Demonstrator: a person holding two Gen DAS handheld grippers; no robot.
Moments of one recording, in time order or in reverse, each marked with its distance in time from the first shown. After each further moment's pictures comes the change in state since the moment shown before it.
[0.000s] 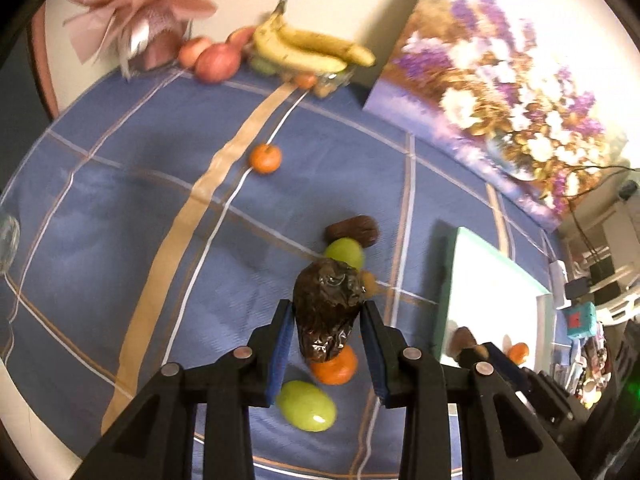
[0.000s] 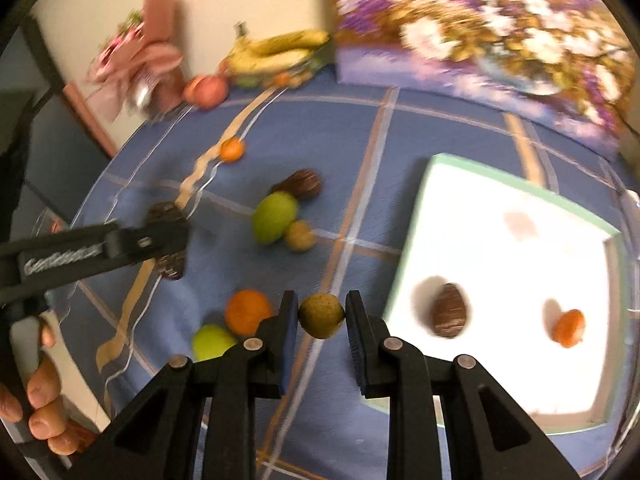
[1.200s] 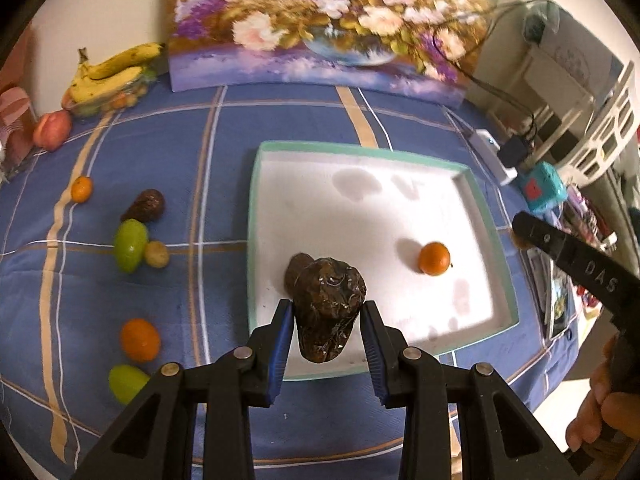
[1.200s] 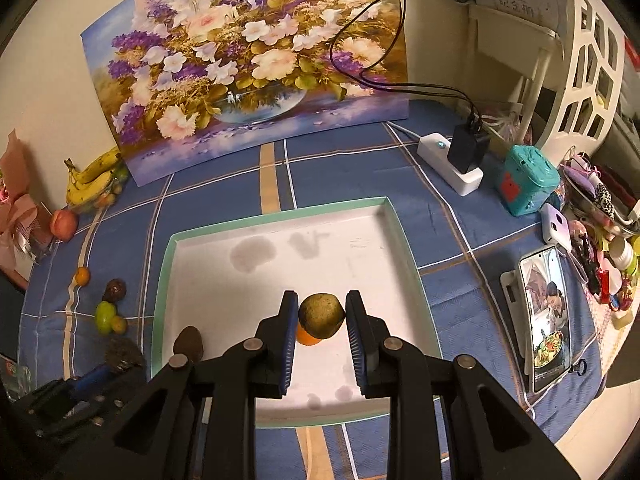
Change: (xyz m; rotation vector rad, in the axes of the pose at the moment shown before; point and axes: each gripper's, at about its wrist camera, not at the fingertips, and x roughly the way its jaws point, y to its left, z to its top) left arm 0.037 -0.177 -0.078 0.419 0.126 -0.085; right arm -0.101 -0.176 -0.035 0.412 -0.132 -0.331
